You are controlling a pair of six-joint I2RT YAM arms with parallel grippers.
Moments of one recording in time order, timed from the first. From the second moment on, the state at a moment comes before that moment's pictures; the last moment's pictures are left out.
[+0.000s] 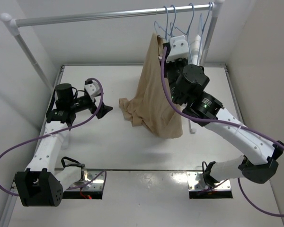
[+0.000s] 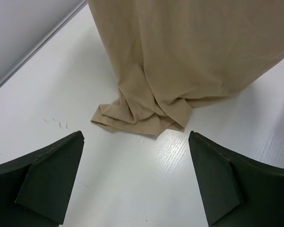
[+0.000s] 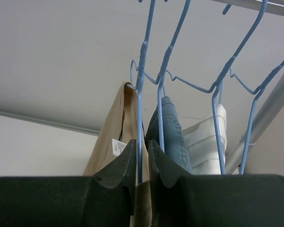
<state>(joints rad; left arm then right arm) 0.02 1.06 0.89 -0.25 0.89 0.47 0.91 1.34 1.55 0.01 0.82 -0.36</state>
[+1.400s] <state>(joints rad) 0.02 0.97 0.53 -0.24 0.75 0.49 0.92 0.89 0.60 -0.46 -0.17 0.27</state>
